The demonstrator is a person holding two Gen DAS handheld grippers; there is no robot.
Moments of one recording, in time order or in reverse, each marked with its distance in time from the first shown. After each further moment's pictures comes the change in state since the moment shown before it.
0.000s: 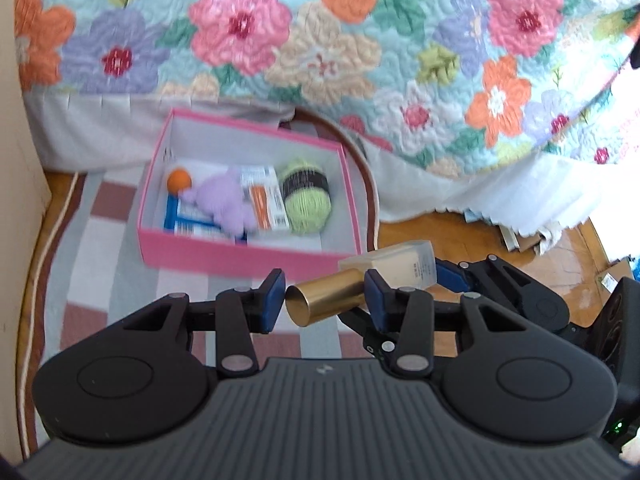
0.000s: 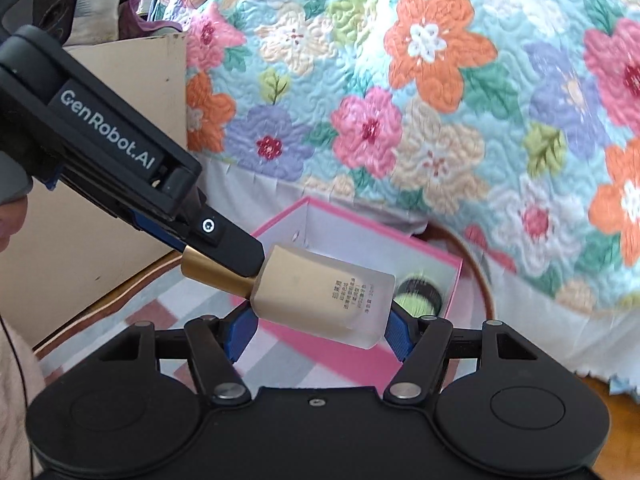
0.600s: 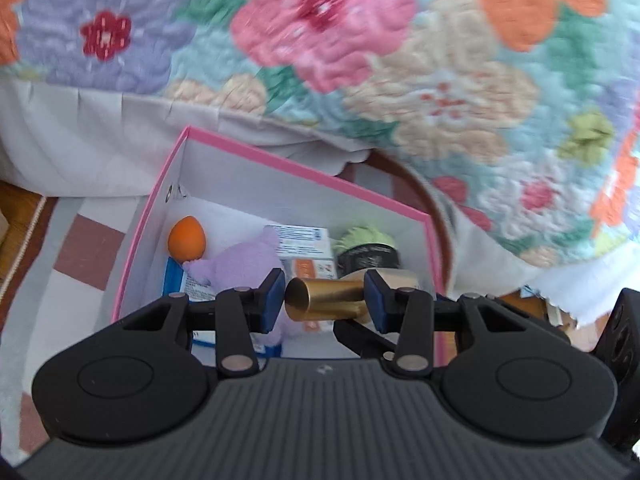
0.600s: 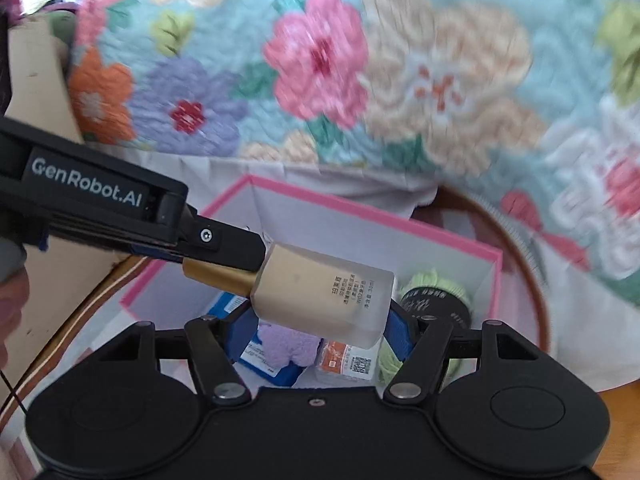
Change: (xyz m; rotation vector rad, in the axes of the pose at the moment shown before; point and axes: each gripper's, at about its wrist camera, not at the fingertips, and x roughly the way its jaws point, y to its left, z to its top) left arm 0.160 0.088 0.076 -0.156 -0.028 0.041; right arm 0.183 -0.058 0.012 0.212 0.185 0.070
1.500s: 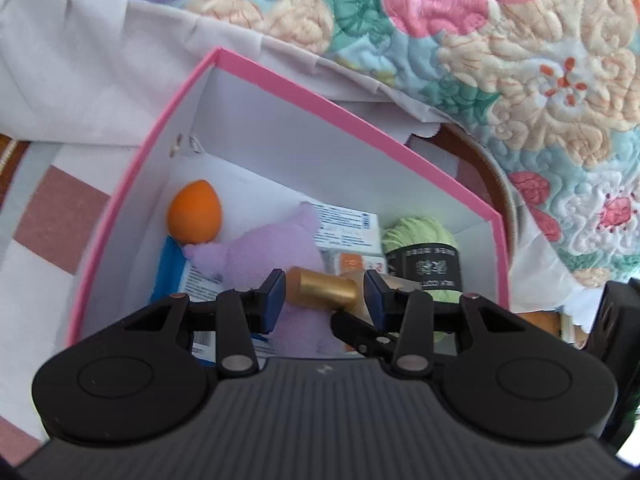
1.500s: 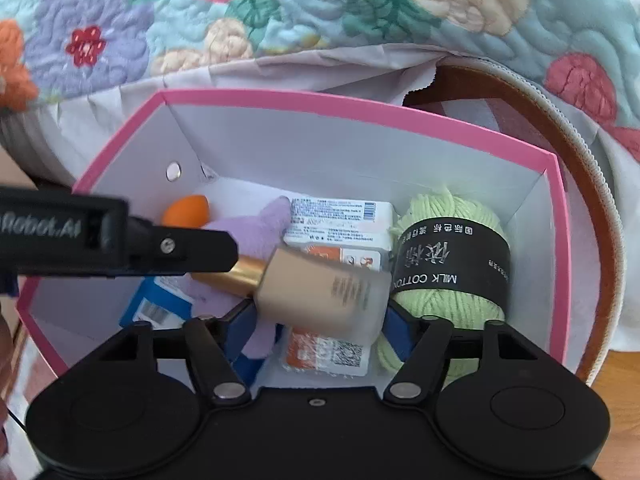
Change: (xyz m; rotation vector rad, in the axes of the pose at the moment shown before) left arm 0.074 0.040 -0.006 -0.103 0.075 0.028; right arm 0.088 -0.030 -0.007 0.133 0.215 -0.020
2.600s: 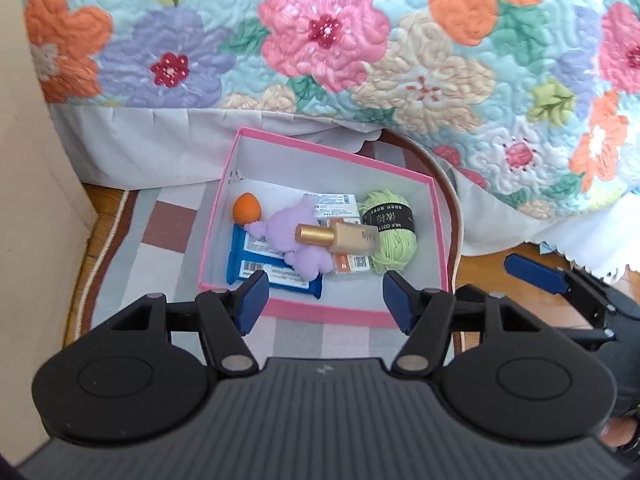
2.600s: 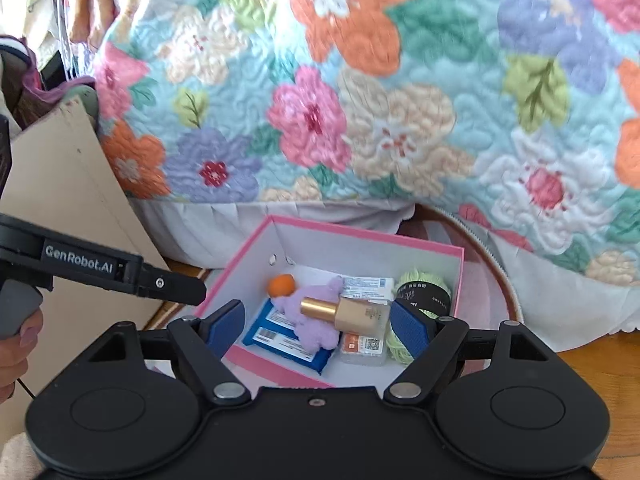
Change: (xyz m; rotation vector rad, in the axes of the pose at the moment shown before) left arm -0.191 -0.072 -0.041 0.192 -0.026 0.143; right arm -0.220 0.030 -0.043 -0.027 -0.299 0.067
